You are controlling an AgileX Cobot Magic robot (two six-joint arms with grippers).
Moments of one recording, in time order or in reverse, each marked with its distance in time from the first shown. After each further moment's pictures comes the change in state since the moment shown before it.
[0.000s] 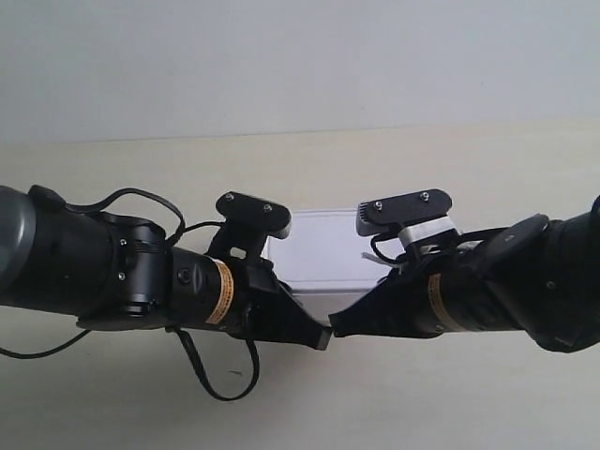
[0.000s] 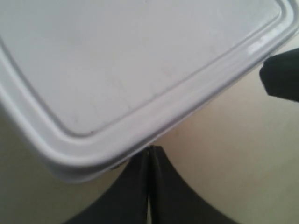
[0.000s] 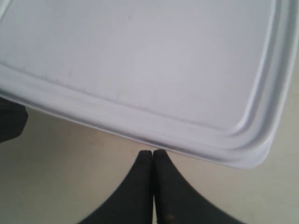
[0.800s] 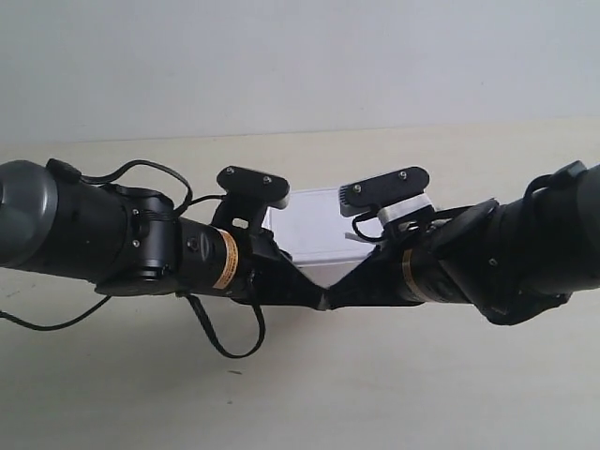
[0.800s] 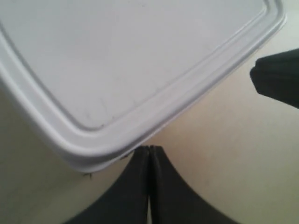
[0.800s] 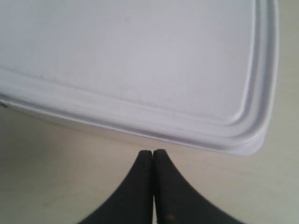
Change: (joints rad) left arm 0.062 0.053 -0.091 0.034 0.006 0.000; right arm 0.000 0.112 -0.113 0.007 0.144 -0.085
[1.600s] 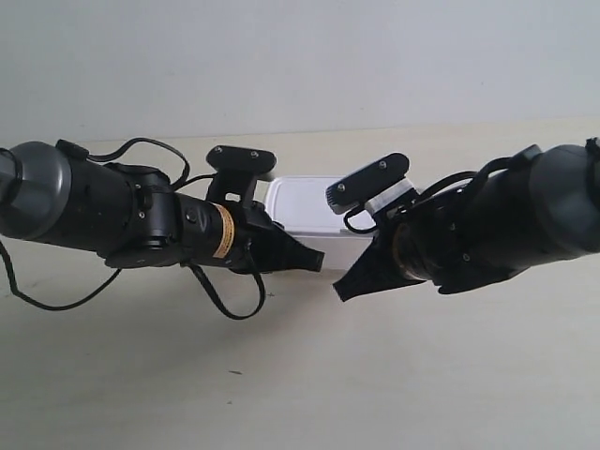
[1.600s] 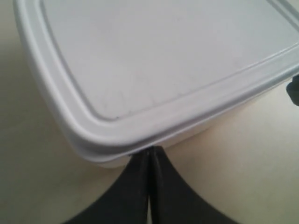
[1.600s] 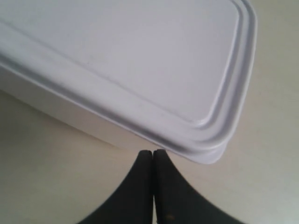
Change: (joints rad) left arm 0.066 0.056 -0.088 -0.019 -0.025 -0.004; right arm -0.002 0.079 -0.116 0.300 0.159 -0.484
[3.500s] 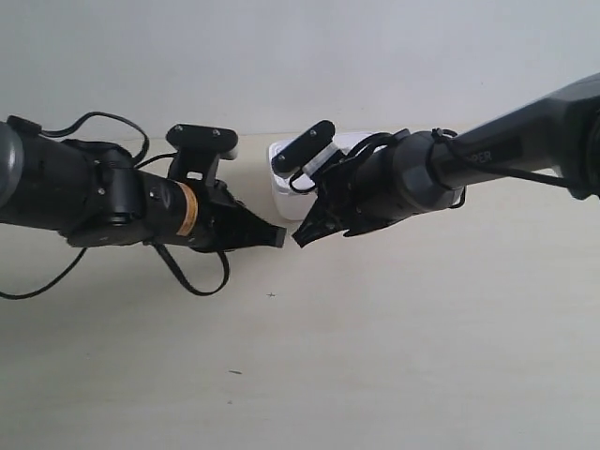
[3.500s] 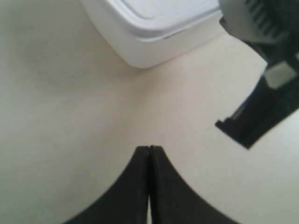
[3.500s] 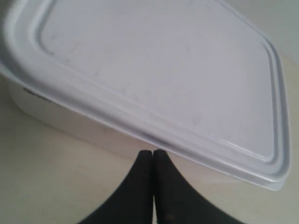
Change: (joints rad) left arm 0.080 -0.069 0.023 0.033 0.071 0.000; right arm -0.032 0.342 -0.474 -0.046 0.090 -0.188
